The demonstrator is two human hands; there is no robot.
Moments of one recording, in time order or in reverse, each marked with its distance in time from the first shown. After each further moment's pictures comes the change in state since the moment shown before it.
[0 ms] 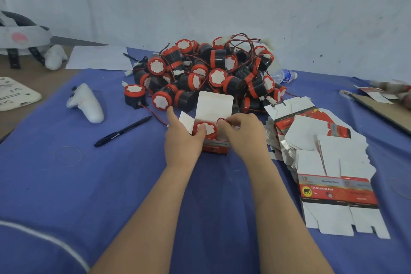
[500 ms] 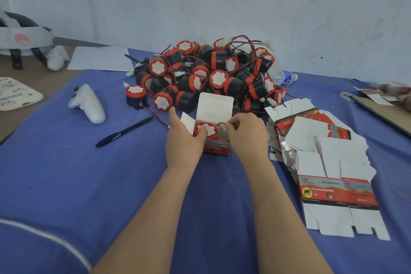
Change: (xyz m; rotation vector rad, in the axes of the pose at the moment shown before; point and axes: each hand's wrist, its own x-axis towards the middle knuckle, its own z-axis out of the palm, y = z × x) left_hand -0.004 0.005 -0.003 0.044 -0.007 -0.001; right_hand 0.004 -0.003 0.003 -0.150 0.092 -0.009
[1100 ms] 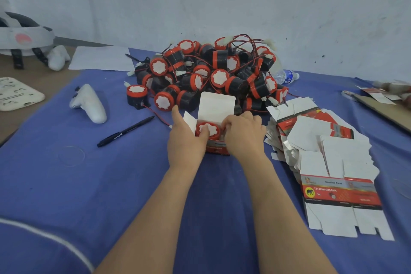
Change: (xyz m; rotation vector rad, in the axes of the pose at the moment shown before) left_hand -0.003 0.002 -0.001 0.038 -0.012 0.026; right_hand 0.000 -0.005 0.007 -0.240 -0.120 -0.026
